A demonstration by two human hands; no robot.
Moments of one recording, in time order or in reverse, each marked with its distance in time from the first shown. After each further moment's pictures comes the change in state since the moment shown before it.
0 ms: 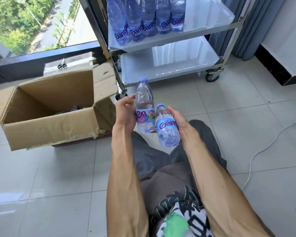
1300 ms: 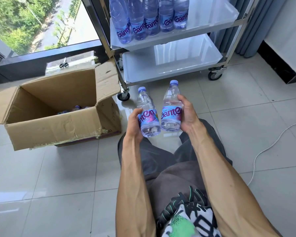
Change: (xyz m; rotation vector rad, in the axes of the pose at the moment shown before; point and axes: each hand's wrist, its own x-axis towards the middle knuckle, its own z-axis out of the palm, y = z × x) left_hand -0.011 -0.045 -0.010 -0.044 0.052 -0.169; right_hand -0.014 -0.023 0.006 -0.023 0.056 -0.342
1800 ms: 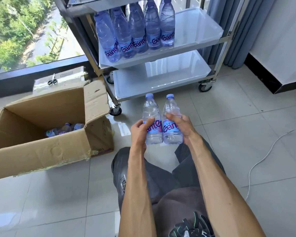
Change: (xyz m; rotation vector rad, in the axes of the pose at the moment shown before) left_hand 0.054 -0.005 0.051 0.220 0.130 0.147; right_hand 0.024 -0.035 -0.026 -0.250 0.139 -0.068
